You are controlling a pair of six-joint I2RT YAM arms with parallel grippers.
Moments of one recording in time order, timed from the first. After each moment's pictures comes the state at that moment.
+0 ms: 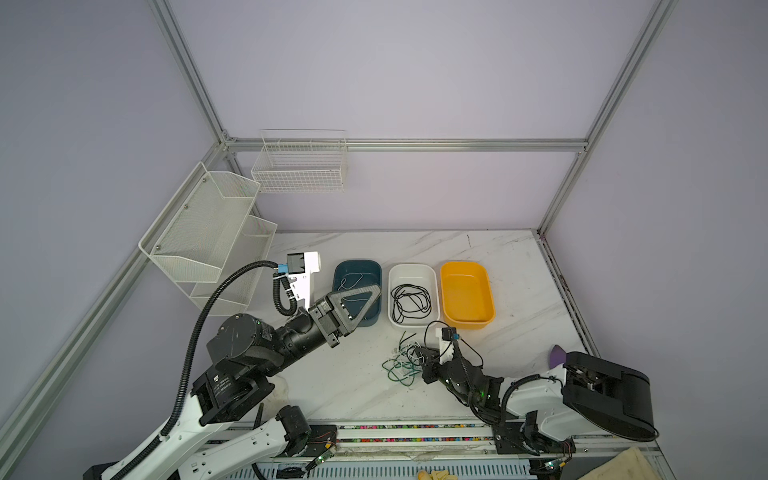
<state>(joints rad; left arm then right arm) -0.91 0.70 1.12 -0.16 0.13 -0.97 1.17 1.39 0.24 0.84 0.41 0.75</state>
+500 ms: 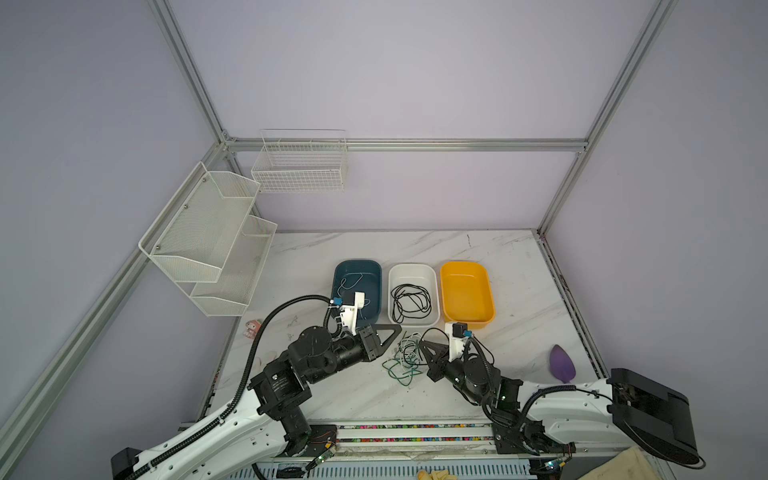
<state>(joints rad) -0.91 0.67 0.62 -0.08 0.13 -1.13 1.17 1.17 0.22 0.77 0.38 0.71</state>
